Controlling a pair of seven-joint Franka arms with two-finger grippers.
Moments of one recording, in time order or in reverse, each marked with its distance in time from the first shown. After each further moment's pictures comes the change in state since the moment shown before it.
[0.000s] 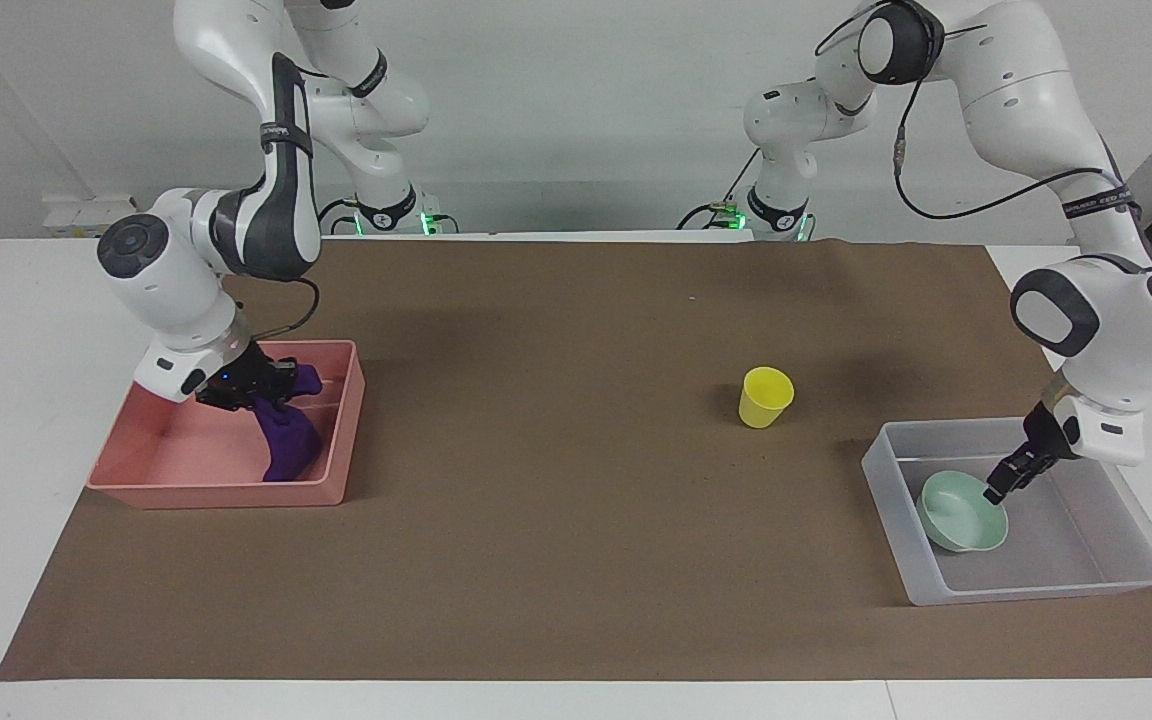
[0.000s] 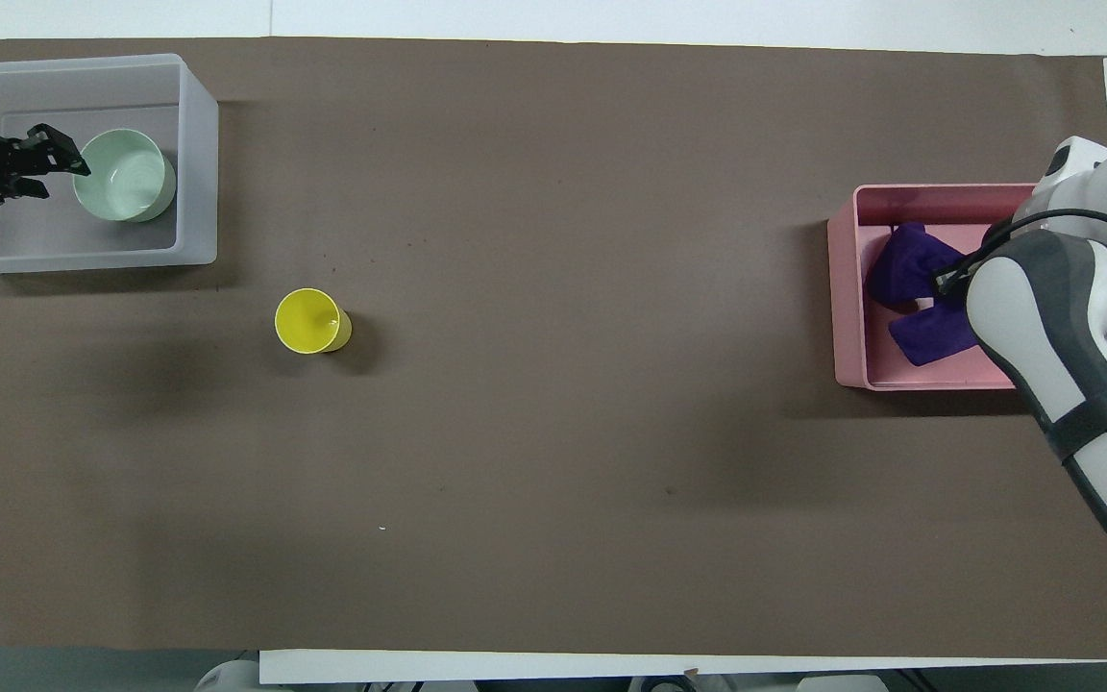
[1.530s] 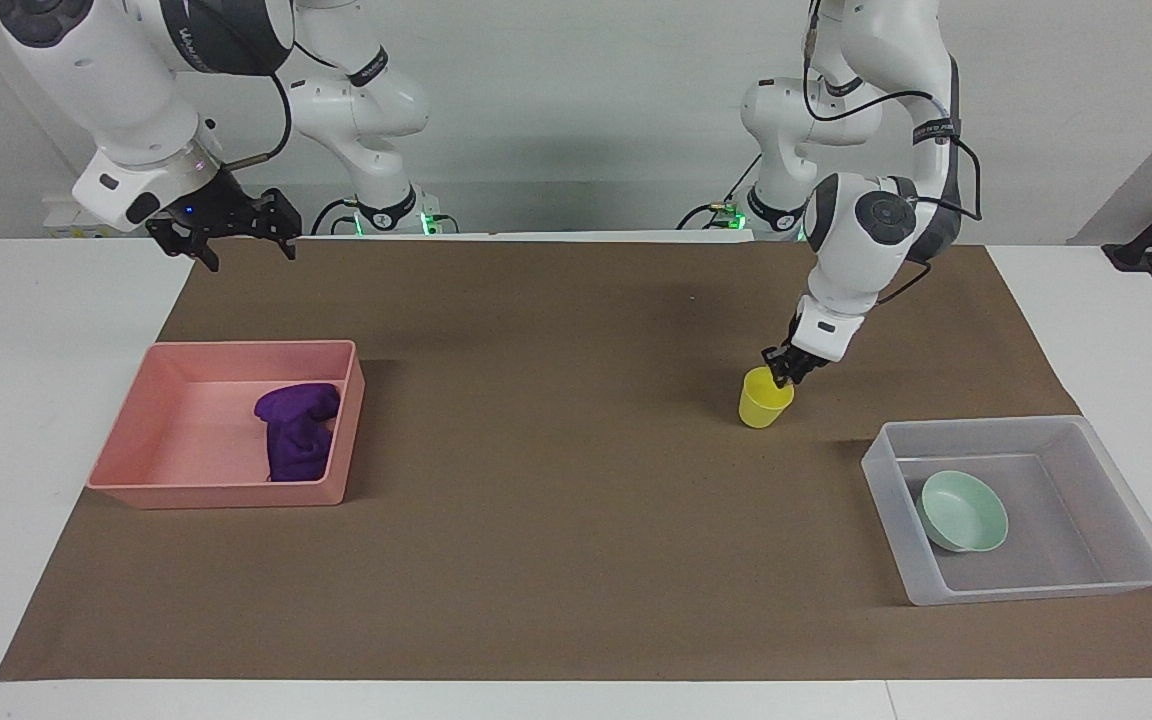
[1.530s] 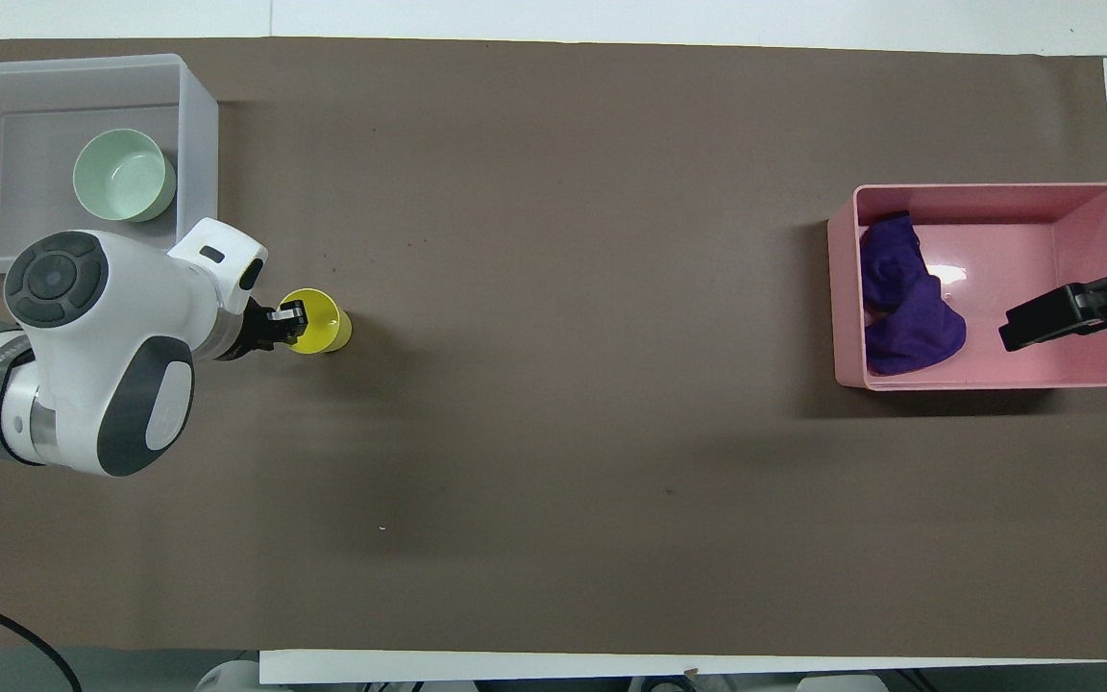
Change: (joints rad) left arm -0.418 -0.405 -0.014 -0.622 0.058 0.036 -0.303; right arm 0.002 -0.209 0.068 0.298 -0.027 -0.652 0.204
